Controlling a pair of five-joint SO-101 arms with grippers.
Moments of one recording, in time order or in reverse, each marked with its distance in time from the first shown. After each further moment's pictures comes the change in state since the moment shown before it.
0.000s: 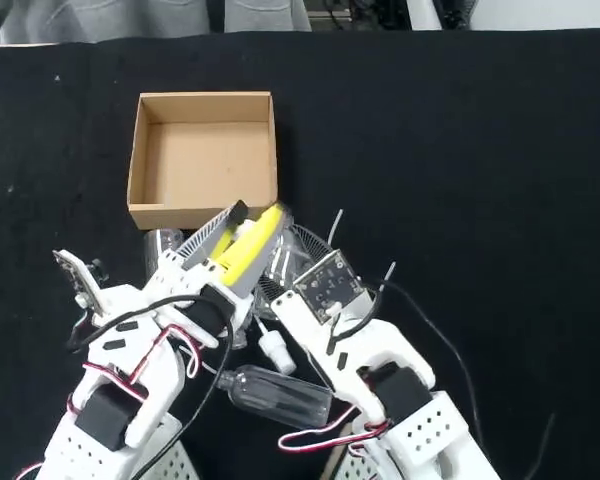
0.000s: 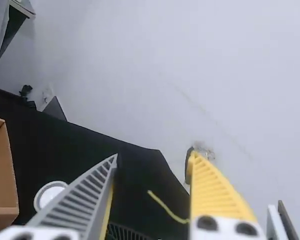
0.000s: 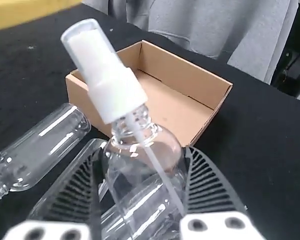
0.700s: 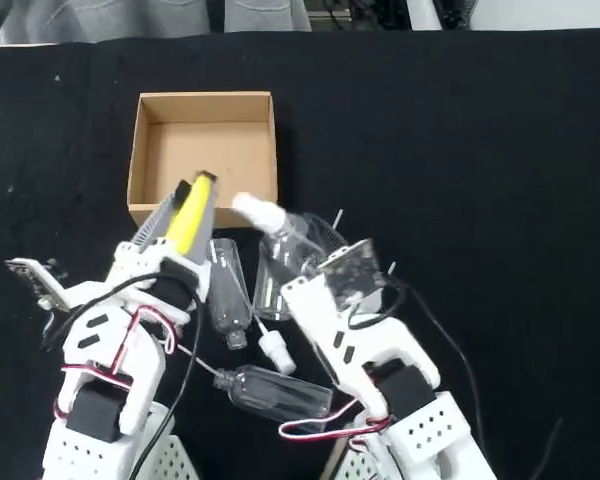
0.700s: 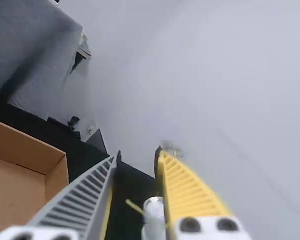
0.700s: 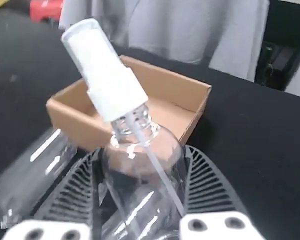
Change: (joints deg) left arm -14.3 0.0 0.0 0.0 2.5; right arm 4.1 0.0 0.0 -3.6 -7.5
